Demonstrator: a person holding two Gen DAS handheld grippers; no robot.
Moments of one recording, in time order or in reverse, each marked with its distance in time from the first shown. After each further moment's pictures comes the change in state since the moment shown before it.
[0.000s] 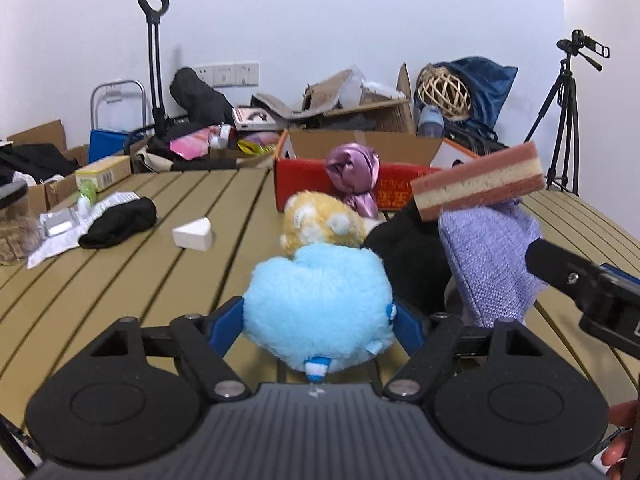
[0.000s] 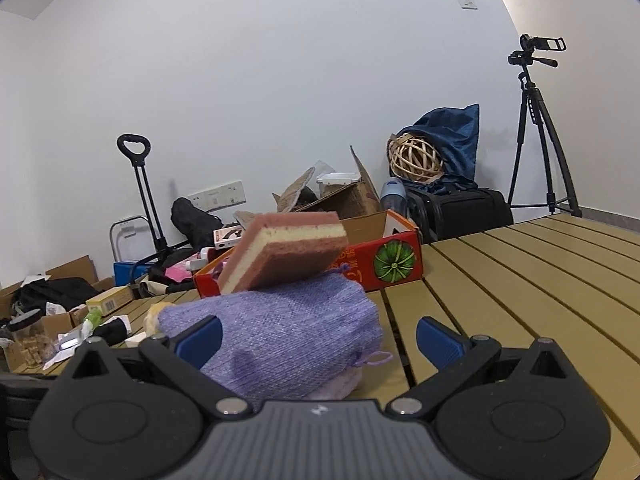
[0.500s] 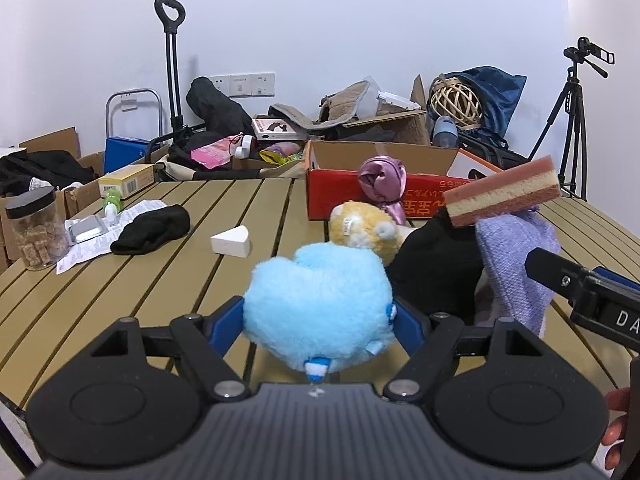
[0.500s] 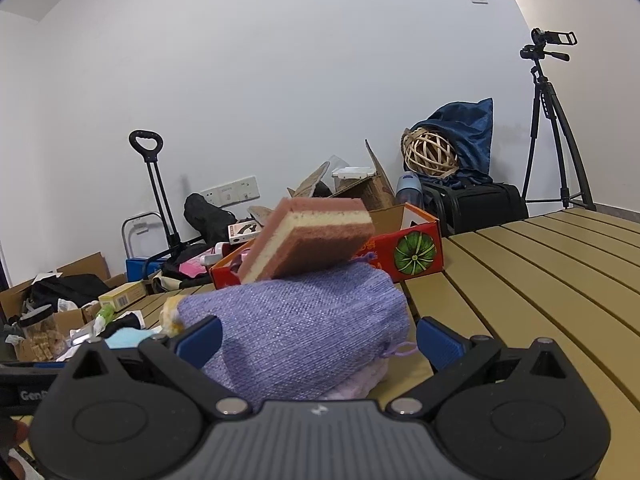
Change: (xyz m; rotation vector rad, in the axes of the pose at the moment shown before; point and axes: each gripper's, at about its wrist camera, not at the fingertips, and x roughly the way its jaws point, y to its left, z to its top) left arm -0.016 0.028 0.000 0.001 -0.018 0.026; right arm 0.008 0.011 -0.006 -0.004 0.010 0.023
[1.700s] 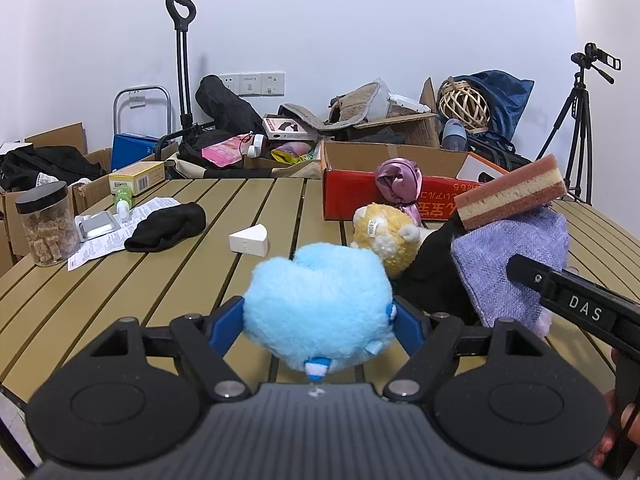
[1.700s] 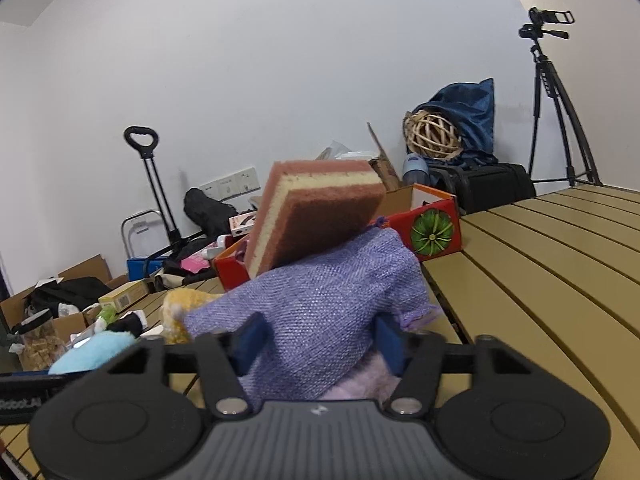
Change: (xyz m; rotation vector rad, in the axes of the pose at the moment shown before) left arm -0.004 0.015 0.002 -0.016 -0.004 0.008; right arm 0.026 0.011 -0.009 0.037 0.032 0.023
